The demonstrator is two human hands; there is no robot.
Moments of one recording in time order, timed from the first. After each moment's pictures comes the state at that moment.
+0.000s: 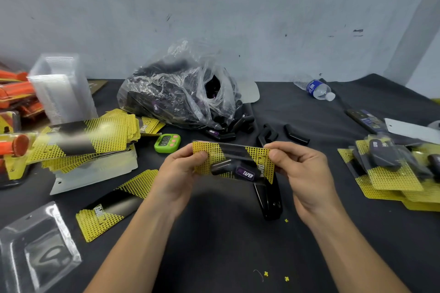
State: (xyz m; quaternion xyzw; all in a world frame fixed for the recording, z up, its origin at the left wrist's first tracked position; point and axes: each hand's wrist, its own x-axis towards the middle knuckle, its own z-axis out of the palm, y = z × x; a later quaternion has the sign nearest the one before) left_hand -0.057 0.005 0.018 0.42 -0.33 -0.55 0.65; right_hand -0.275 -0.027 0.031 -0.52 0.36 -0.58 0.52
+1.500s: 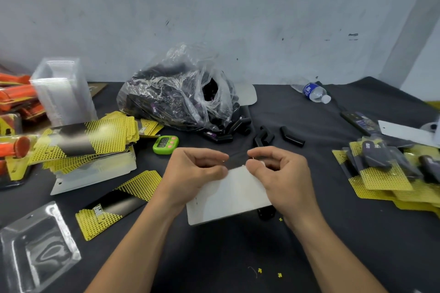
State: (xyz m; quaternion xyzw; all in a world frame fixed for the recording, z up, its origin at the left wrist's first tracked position) left_hand -0.074 0.019 0.038 0.55 -0.50 -0.40 0.54; right_hand -0.265 -0.010 0.028 -0.62 0.45 -0.51 0.40
